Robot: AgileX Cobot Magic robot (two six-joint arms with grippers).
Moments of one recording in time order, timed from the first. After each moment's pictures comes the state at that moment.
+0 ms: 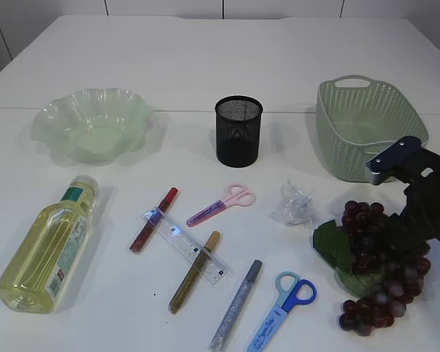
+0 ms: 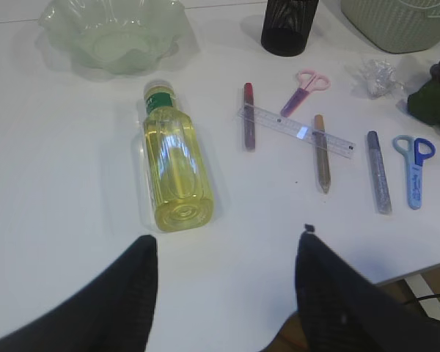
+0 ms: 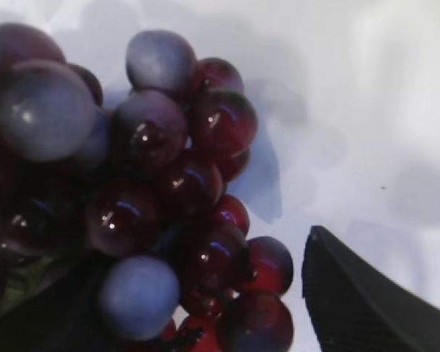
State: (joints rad) left arm -0.18 0.01 -0.53 -0.20 1.10 0.06; right arm 0.03 1.79 -0.88 0.10 0.43 -0.68
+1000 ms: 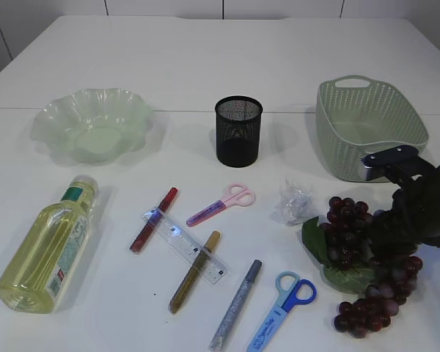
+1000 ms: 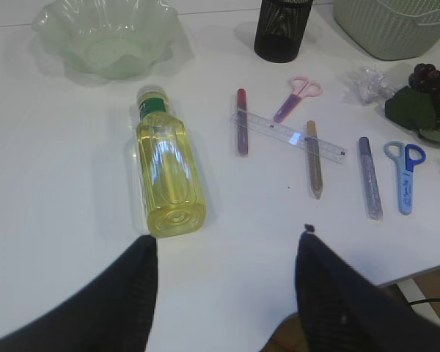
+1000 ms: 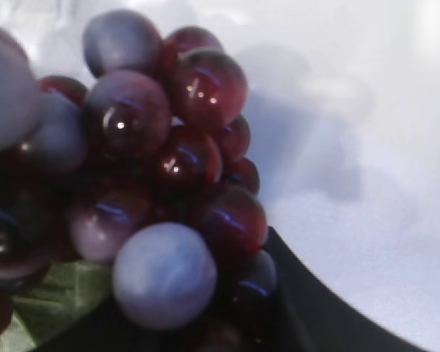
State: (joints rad) left arm -0.18 0.01 -0.53 -0.21 1.09 0.06; right arm 0.03 1.86 -0.89 0.34 0.46 -0.68
